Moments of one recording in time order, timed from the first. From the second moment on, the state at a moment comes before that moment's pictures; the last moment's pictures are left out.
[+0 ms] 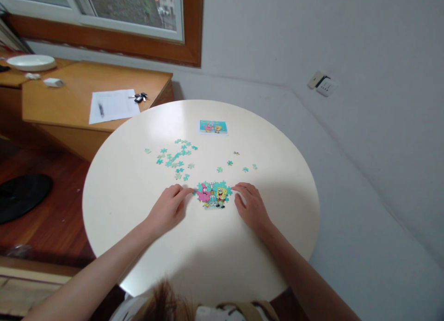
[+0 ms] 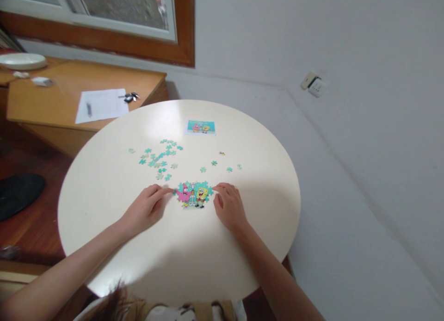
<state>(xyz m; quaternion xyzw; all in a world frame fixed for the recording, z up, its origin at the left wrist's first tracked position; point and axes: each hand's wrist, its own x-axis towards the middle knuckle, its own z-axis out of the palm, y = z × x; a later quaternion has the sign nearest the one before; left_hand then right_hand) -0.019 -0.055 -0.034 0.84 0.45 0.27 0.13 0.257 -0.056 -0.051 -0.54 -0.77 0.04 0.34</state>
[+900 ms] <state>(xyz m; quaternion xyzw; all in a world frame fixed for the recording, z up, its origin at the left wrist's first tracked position) -0.018 -0.055 -0.035 0.88 0.43 0.20 0.06 0.256 -0.057 -0.050 -0.53 -0.78 0.05 0.34</state>
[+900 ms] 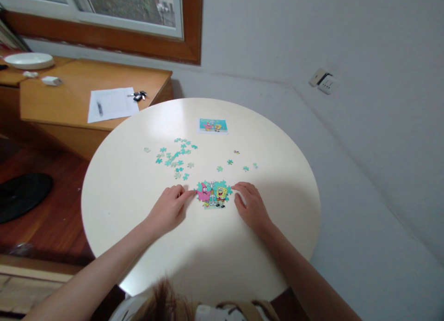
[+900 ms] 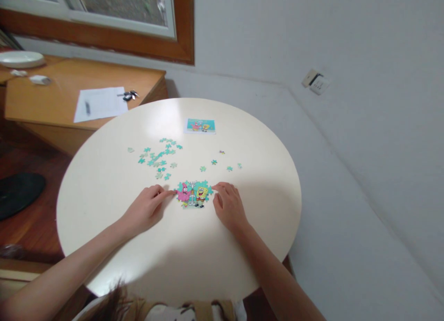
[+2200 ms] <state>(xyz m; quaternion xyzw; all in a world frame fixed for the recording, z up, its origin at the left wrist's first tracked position) -0.016 -0.054 -0.038 0.88 0.40 0.23 0.02 0.256 -0.055 -0.050 -0.53 -0.78 0.04 0.33</state>
